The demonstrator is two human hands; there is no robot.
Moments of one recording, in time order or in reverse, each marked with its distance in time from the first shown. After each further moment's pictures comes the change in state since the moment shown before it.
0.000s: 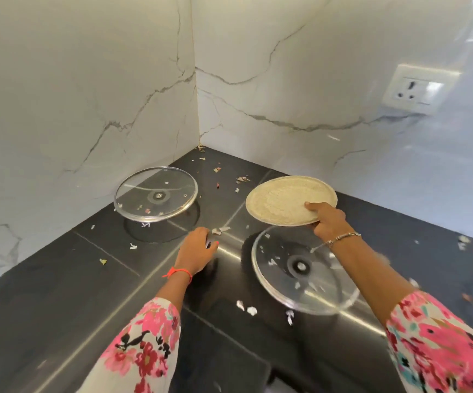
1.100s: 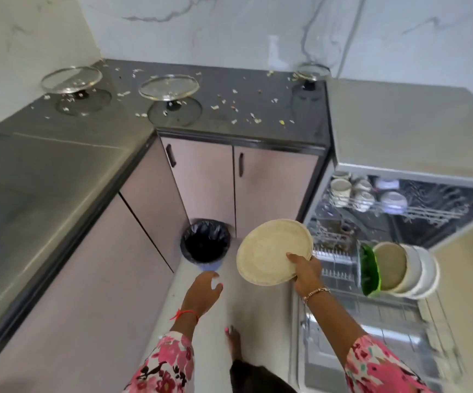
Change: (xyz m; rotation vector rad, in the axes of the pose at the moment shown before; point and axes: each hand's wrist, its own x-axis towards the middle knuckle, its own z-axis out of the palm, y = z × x) left_hand -0.746 0.102 0.212 -0.024 -0.455 -0.024; right_hand -0.449 0.334 -0.622 0.098 0.340 0.143
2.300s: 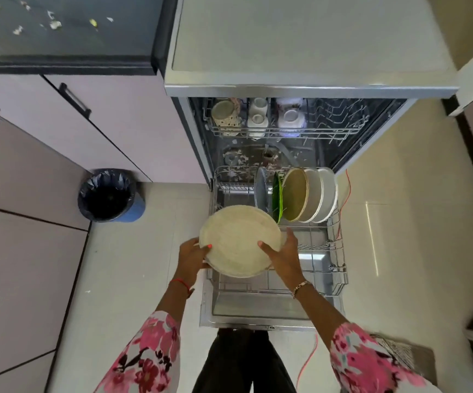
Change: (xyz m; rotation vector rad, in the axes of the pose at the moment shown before) left_hand 0.025 0.272 0.271 -0.780 -0.125 -0.479; right_hand 0.192 -0.046 -0.317 -0.469 -0.134 -0.123
